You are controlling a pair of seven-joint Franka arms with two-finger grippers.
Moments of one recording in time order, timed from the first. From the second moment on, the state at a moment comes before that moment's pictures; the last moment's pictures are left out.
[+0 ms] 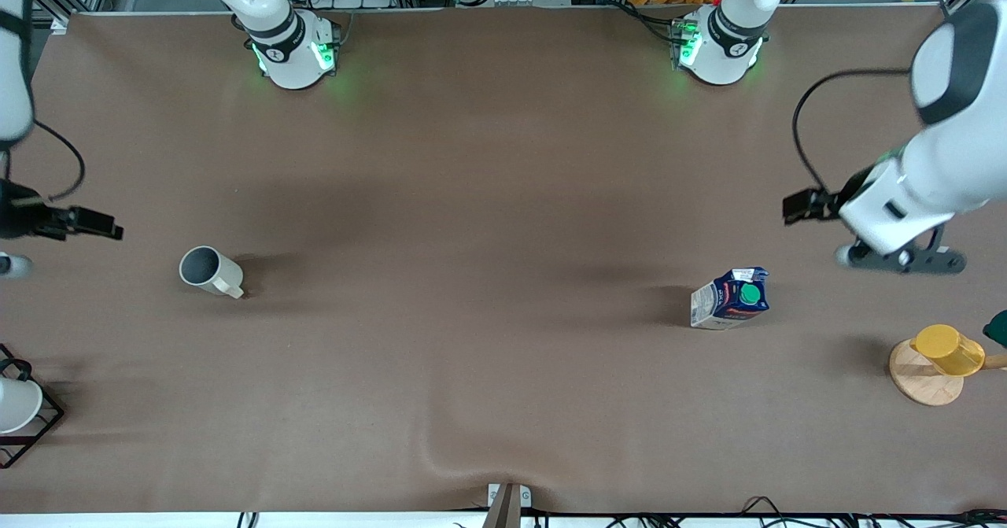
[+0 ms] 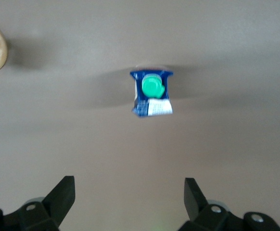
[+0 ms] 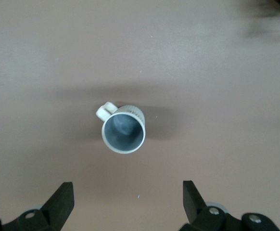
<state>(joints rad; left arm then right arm) -0.11 0.28 -0.03 -1.46 0.01 1.59 -0.04 -0.15 0.22 -0.08 -1.71 0.04 1.81 -0.22</state>
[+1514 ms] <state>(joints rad) -0.14 0.60 -0.04 -1.46 0.01 1.80 -0.04 -0.16 0.44 -0.07 -1.94 0.04 2.23 -0.36</state>
